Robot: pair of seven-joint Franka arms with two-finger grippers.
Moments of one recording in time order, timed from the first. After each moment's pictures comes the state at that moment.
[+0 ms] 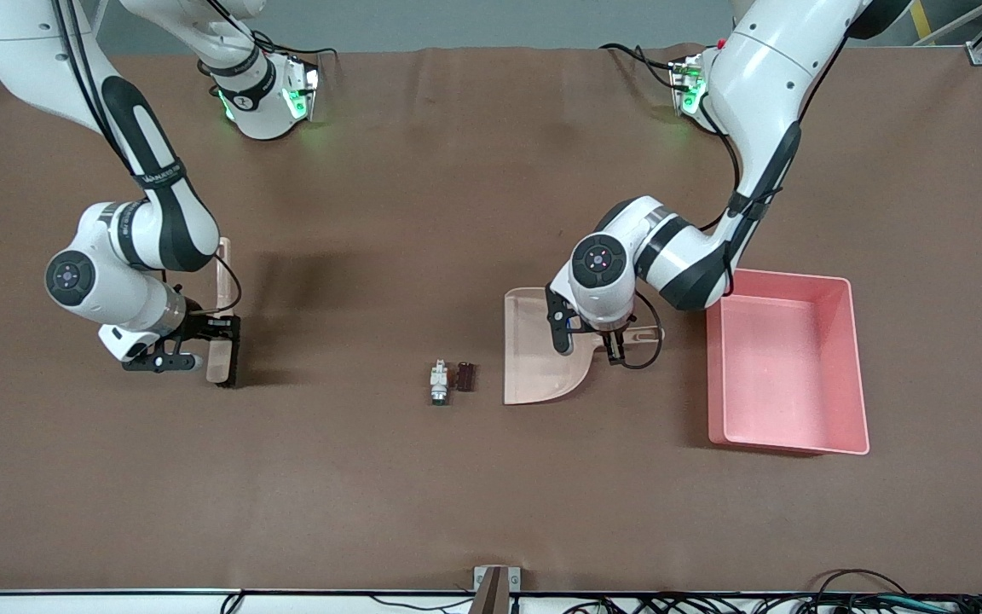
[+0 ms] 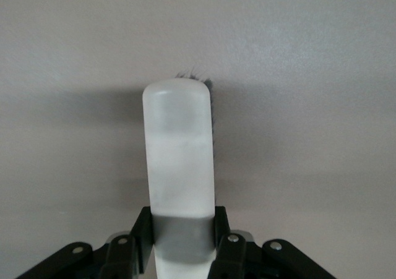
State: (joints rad) left arm -0.35 0.63 -0.27 -1.68 0.40 2.14 0.65; right arm -0.02 0.37 0.03 -2.07 0.06 2.35 -0.01
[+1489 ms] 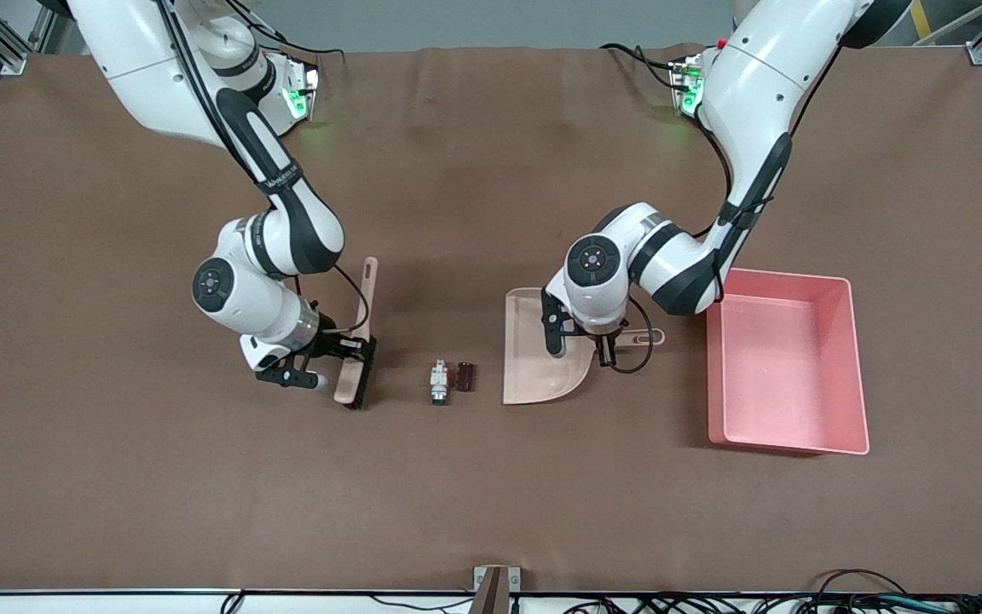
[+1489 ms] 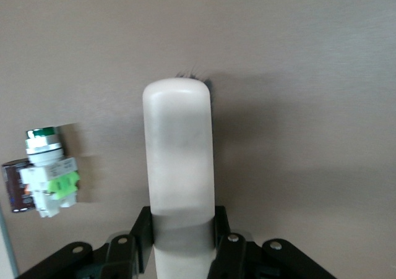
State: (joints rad) left arm -0.35 0.67 -0.27 -1.68 0.45 2.20 0.65; right arm 0.28 0.54 0.09 -1.90 0.40 2.54 0.23
